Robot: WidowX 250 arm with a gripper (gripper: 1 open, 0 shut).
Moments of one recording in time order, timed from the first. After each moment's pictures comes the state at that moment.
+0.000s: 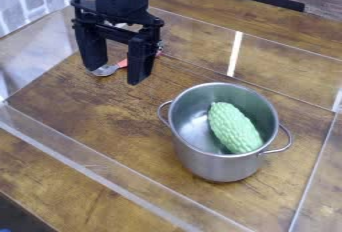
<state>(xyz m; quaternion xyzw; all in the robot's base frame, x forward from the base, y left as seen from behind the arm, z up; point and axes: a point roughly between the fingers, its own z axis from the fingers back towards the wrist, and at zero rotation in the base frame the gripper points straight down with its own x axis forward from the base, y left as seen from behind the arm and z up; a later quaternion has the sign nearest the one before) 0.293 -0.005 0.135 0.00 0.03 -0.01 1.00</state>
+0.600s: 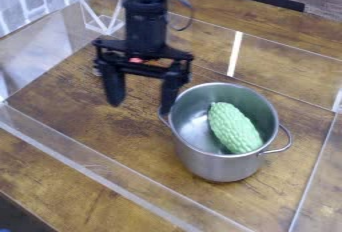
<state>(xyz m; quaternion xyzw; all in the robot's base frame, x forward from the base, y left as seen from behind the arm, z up) 0.298 -0.047 0.100 -0.01 0.07 0.16 0.98</state>
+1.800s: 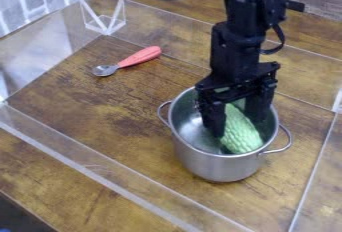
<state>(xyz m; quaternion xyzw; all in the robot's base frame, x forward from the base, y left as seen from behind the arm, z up) 0.349 -0.120 0.068 -0.01 0.02 0.48 0.88</state>
